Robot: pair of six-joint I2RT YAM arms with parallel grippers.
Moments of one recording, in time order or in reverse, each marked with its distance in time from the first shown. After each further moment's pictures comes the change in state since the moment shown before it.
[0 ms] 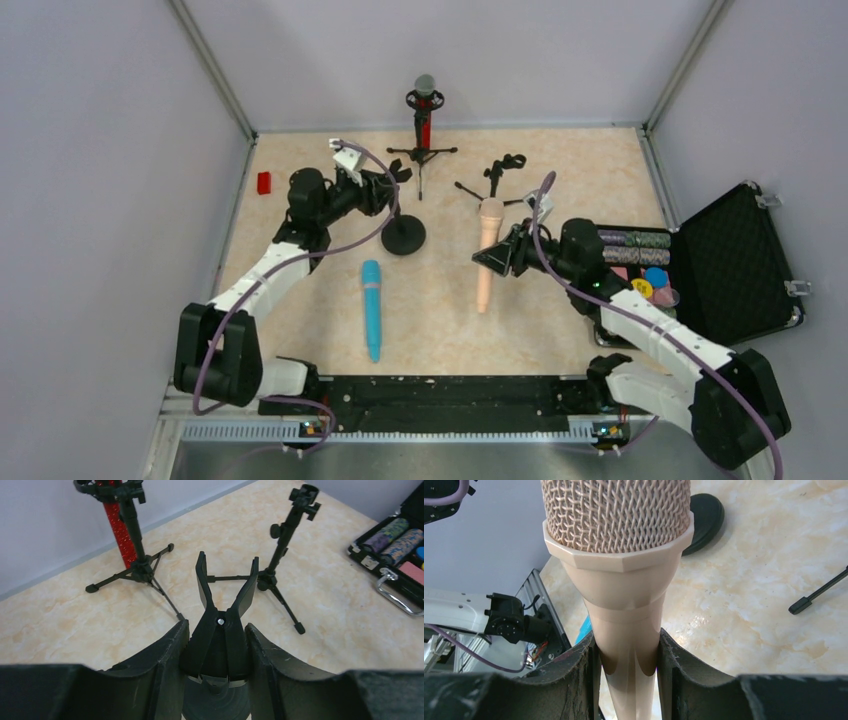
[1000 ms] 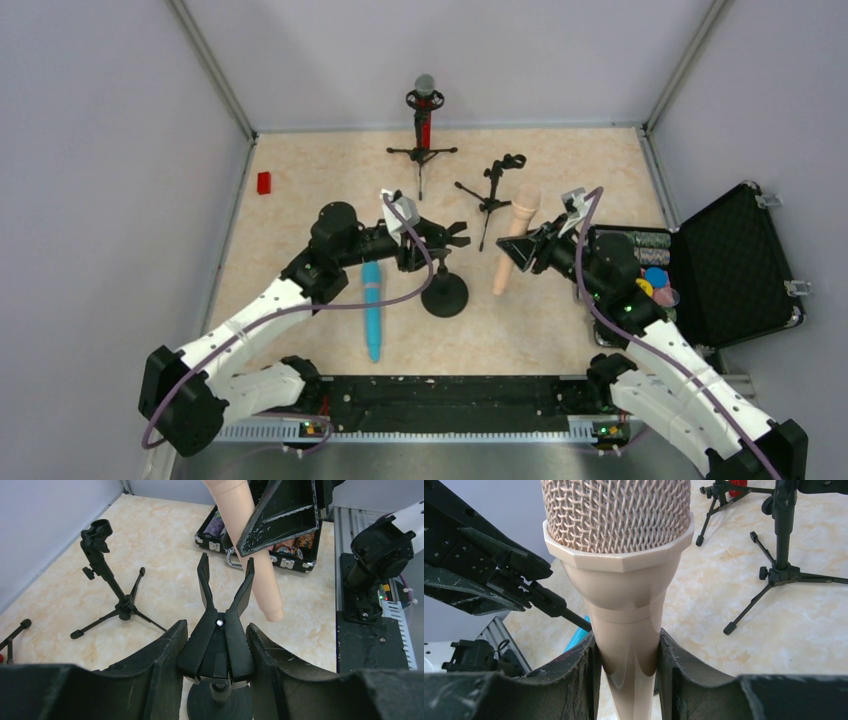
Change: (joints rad) left arm -0.395 -0.290 -0.071 -0.176 0.130 0.104; right arm 0.000 -0.333 0.017 -0.183 0.262 -0.088
